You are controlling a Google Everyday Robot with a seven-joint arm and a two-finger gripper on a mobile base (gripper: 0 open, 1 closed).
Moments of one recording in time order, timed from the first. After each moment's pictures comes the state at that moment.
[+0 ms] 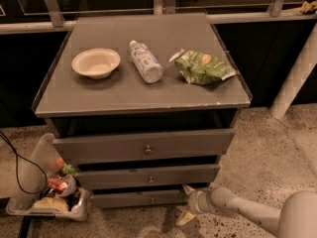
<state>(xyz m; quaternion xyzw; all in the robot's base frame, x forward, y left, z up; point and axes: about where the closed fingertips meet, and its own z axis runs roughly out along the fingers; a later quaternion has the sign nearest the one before) 0.529 -0.128 0.200 -0.59 0.72 0.15 0.33</state>
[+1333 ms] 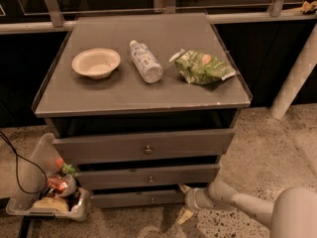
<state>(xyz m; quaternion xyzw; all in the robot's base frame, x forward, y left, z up) 0.532 -0.114 0.203 -0.62 0.69 0.17 0.32</state>
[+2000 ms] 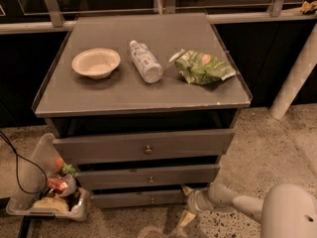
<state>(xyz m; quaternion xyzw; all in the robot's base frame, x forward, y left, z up) 0.528 -0.134 0.167 -0.62 0.71 0.16 0.29</state>
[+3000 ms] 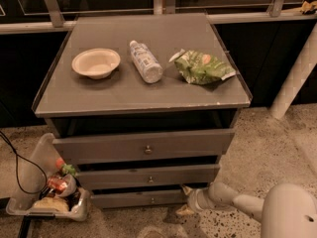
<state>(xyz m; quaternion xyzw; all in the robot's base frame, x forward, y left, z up) 0.528 -0.134 0.167 -0.62 0.71 0.16 0.29</state>
